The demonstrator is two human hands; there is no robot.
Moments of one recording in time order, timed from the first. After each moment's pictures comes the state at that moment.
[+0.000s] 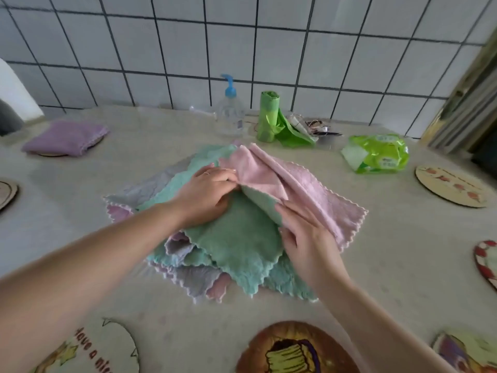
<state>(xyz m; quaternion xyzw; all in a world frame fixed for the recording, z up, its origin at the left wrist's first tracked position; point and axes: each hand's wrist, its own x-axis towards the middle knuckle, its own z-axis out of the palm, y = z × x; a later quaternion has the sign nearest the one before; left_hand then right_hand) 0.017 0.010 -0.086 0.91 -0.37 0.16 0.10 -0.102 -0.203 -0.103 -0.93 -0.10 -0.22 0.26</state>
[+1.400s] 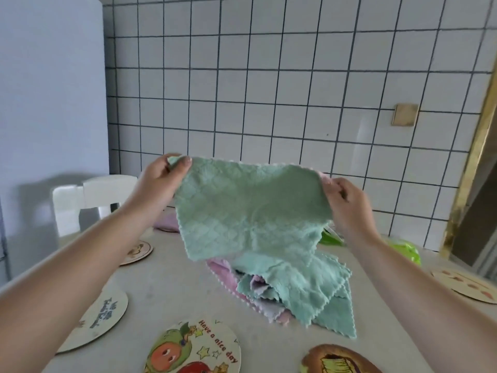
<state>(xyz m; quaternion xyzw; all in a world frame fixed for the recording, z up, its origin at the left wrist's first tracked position) -0.210 0.187 0.116 0.74 -0.12 0.33 0.58 -0.192 -0.120 0.106 -0.78 -0.14 -0.34 0.50</state>
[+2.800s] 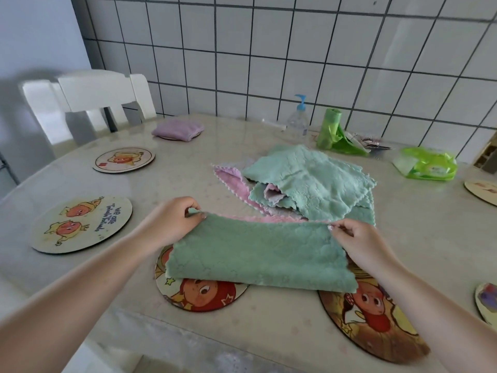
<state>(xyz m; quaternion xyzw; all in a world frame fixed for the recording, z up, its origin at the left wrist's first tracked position) -0.196 0.194 -0.098 0.96 0.00 0.04 0.28 -0.198 -0.156 -0.107 -0.93 -0.02 -0.05 0.37</state>
